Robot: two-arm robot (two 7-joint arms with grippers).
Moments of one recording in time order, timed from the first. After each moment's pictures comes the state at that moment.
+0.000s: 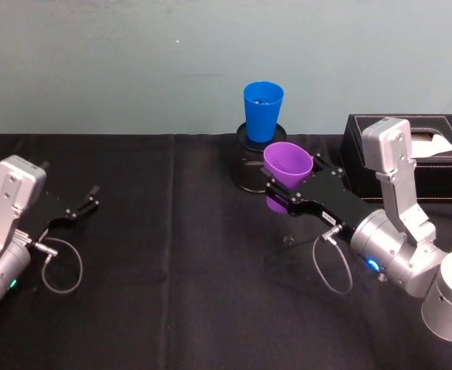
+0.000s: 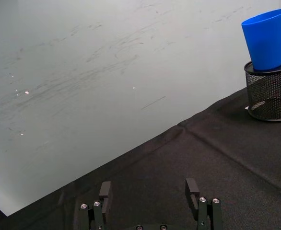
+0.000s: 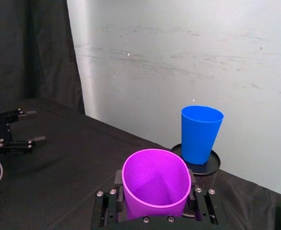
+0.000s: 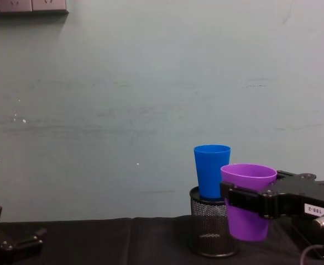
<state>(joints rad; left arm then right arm) -0.20 0.60 0.45 -1.41 -0.25 -0.12 0.03 0.17 0.36 -0.33 -1.61 0.27 0.08 0.29</state>
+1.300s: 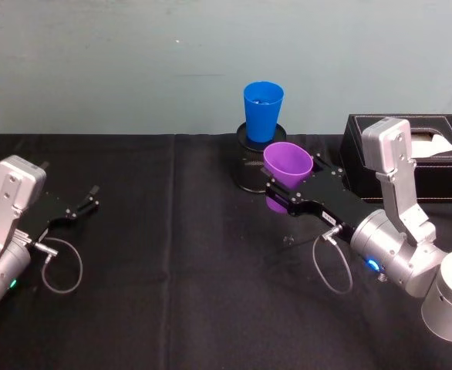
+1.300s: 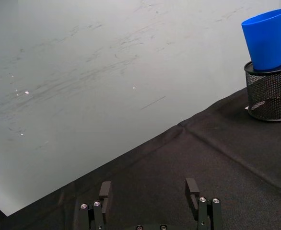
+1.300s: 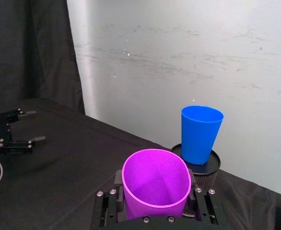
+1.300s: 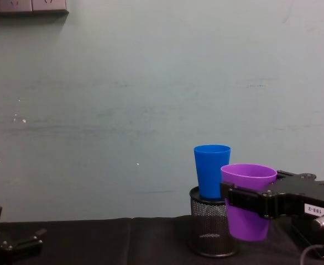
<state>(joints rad) -0.20 0.60 0.45 -1.41 -0.25 -0.12 0.03 0.17 0.36 -0.33 -1.61 0.27 0.08 0.29</state>
